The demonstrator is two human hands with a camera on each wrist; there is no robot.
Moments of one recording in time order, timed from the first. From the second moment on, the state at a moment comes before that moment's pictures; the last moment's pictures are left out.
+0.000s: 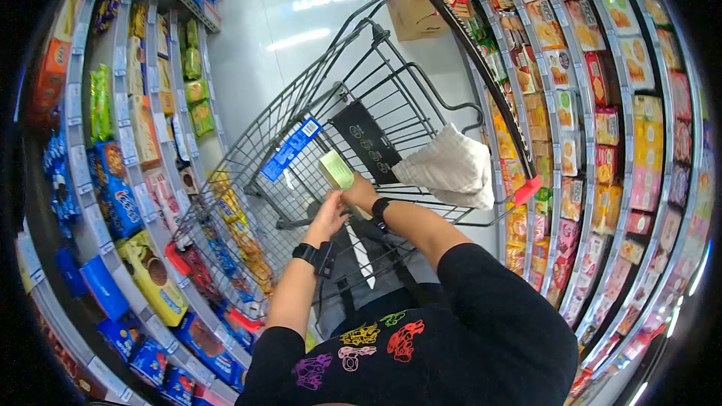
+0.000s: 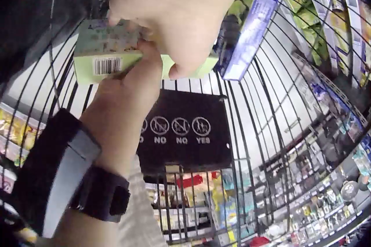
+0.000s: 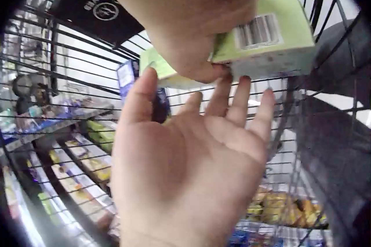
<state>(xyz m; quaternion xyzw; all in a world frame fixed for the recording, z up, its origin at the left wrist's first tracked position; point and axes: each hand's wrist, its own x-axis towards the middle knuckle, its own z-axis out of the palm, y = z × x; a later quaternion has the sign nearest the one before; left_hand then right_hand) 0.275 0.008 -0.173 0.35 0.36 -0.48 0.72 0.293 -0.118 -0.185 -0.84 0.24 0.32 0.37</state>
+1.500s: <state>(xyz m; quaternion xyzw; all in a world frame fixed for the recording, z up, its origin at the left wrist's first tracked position) 0.308 0.132 -0.244 0.36 0.46 -0.24 0.77 0.436 -0.019 -0.243 -0.95 -0.32 0.02 0.03</state>
